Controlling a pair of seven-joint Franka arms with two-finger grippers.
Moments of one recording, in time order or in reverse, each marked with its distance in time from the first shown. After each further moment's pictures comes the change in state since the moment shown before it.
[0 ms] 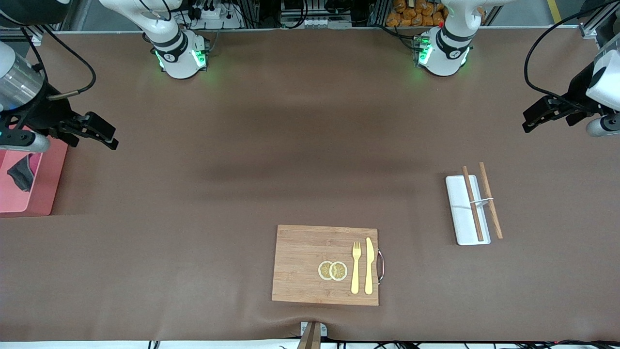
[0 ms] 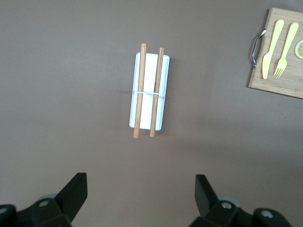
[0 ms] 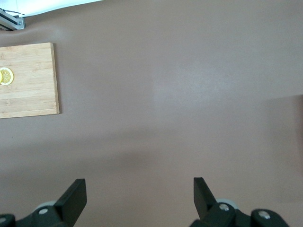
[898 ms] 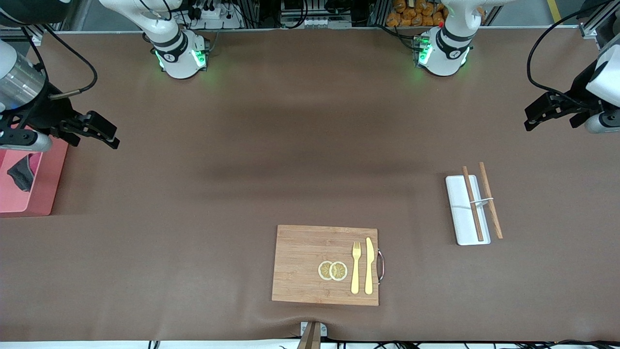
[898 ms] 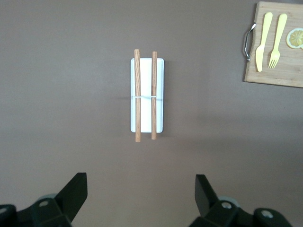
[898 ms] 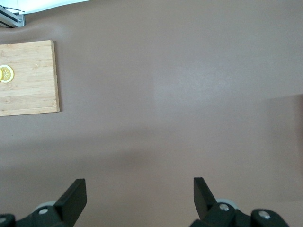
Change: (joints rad) left arm 0.000 -0.001 0.001 0.013 0.000 0.004 0.112; right arm 0.002 0.000 0.002 0.001 0.000 -0.007 -0.003
